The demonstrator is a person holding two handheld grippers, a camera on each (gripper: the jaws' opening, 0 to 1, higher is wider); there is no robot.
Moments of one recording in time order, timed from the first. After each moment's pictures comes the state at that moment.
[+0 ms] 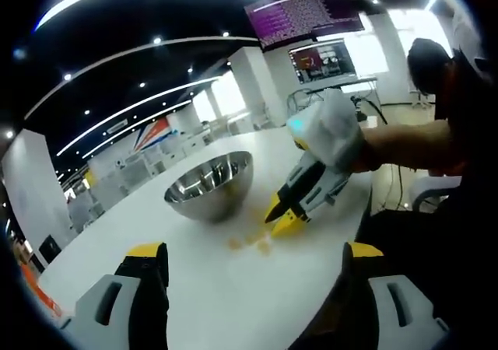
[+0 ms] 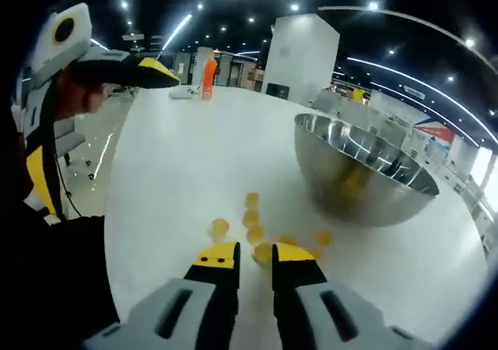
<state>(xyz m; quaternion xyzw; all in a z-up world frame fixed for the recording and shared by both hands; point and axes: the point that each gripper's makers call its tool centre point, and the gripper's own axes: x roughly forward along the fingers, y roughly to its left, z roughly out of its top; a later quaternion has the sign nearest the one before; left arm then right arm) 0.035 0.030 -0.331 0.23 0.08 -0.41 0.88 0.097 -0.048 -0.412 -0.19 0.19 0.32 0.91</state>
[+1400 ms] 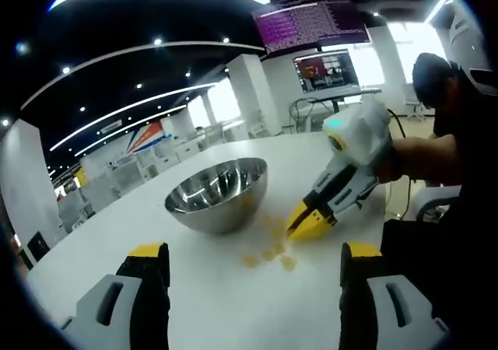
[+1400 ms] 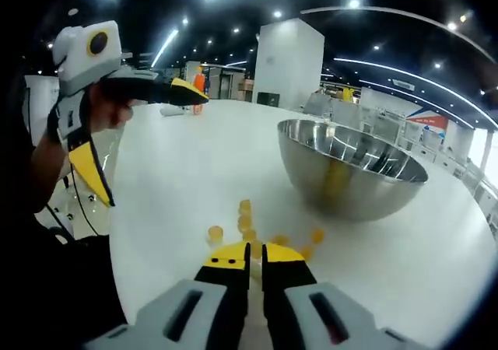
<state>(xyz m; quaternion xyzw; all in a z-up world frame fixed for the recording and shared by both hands) 0.081 0.022 -0.329 0.20 0.08 -0.44 0.87 0.097 -0.055 -0.397 -0.13 0.18 0.32 0.92</state>
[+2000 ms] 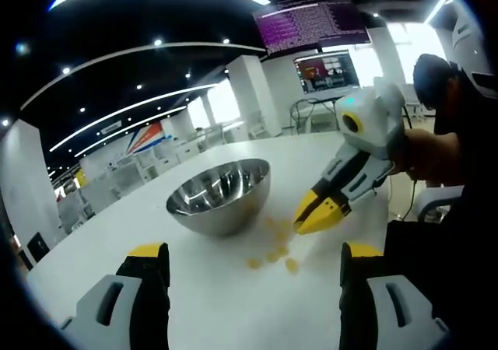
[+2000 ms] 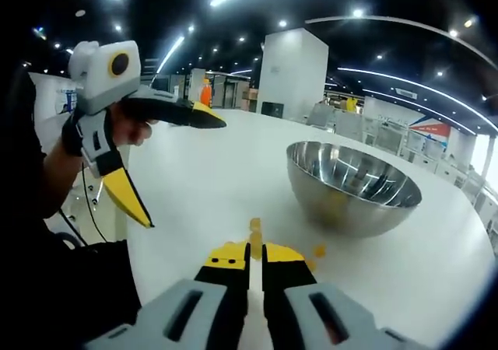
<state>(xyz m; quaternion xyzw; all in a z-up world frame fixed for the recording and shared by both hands) 0.087 0.023 -0.329 0.20 0.07 -0.44 0.87 0.086 -0.047 -0.376 -0.13 0.15 0.33 0.92</state>
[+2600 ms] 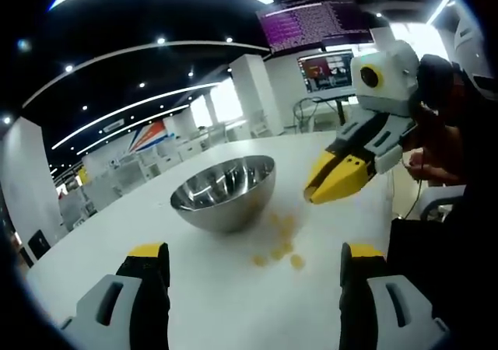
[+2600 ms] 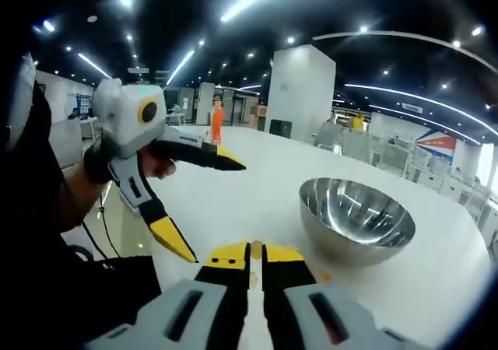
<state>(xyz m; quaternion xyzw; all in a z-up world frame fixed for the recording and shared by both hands) 0.092 0.029 -0.332 0.20 0.08 -0.43 0.88 0.059 -0.028 -0.309 -0.12 0.09 0.37 0.92</state>
